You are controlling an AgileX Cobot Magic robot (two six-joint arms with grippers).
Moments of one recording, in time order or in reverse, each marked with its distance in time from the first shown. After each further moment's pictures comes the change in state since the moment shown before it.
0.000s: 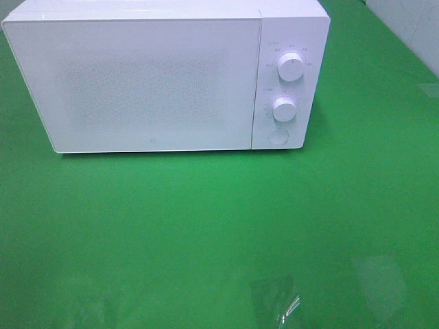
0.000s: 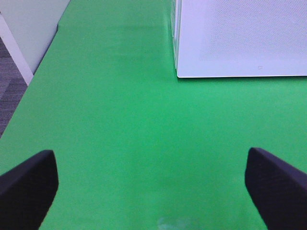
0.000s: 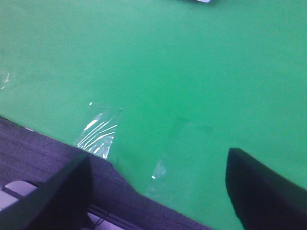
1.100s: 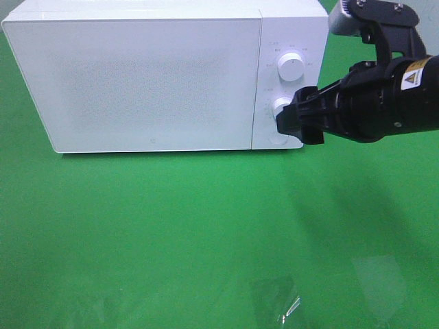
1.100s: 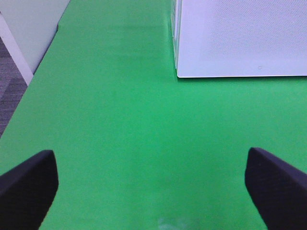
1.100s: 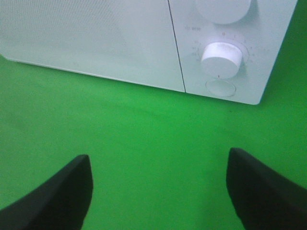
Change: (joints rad) left arm 0.000 0.000 0.000 0.000 0.000 0.000; right arm 0.045 0.720 -0.010 0.080 -0.863 0.038
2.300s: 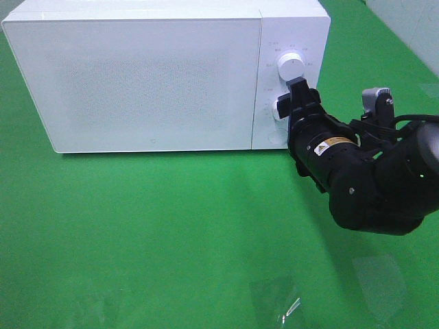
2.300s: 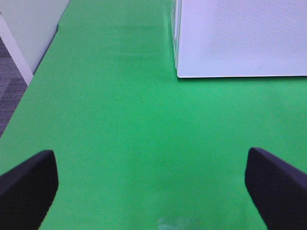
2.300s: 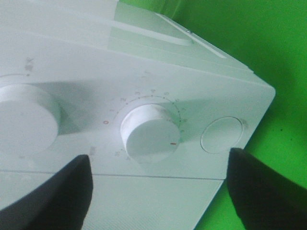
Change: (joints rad) left arm 0.000 0.000 0.000 0.000 0.000 0.000; right arm 0.158 0.608 0.091 0.535 -1.207 0.895
